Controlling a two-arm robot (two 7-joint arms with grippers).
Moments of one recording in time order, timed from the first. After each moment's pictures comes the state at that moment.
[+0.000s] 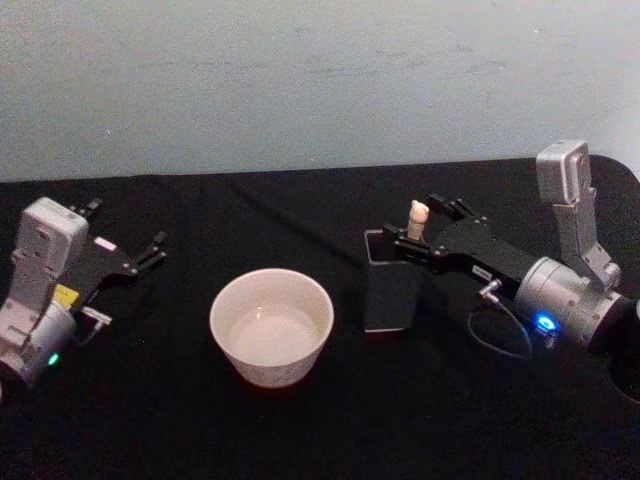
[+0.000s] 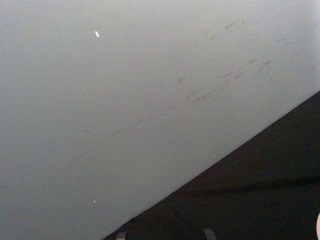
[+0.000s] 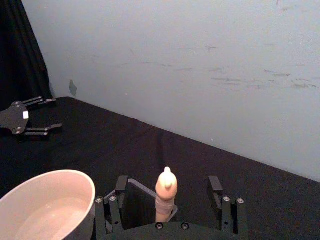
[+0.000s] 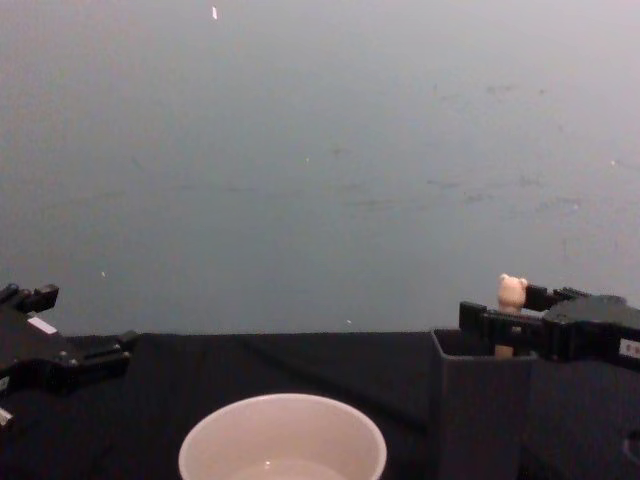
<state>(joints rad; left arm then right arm) -0.20 0.60 0.45 -1.41 -0.25 -0.12 0.03 0.29 0.46 -0.40 -1.39 0.52 0.03 0.45</state>
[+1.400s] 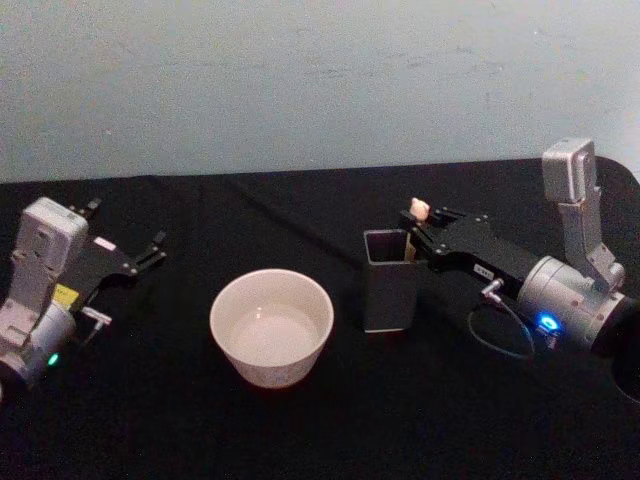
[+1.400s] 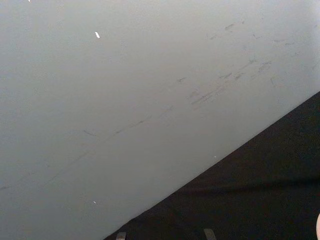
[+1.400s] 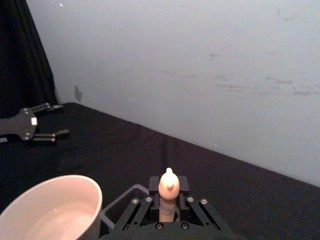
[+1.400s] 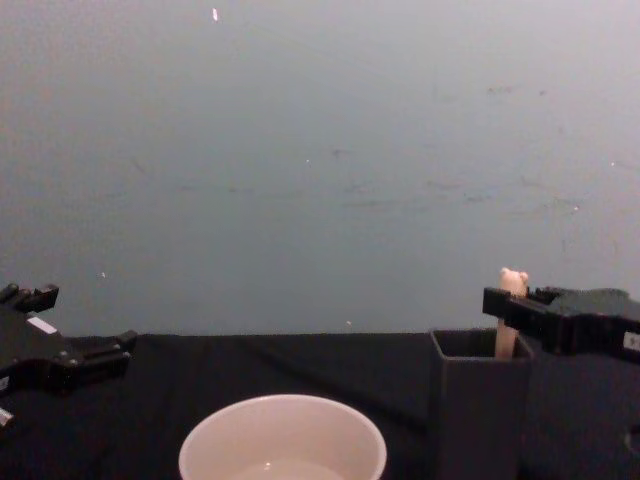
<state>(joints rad) -0.20 0.60 0.45 -1.41 -0.25 -0.12 0.03 0.27 0.46 -0.38 -1.41 0.53 0.03 0.46</state>
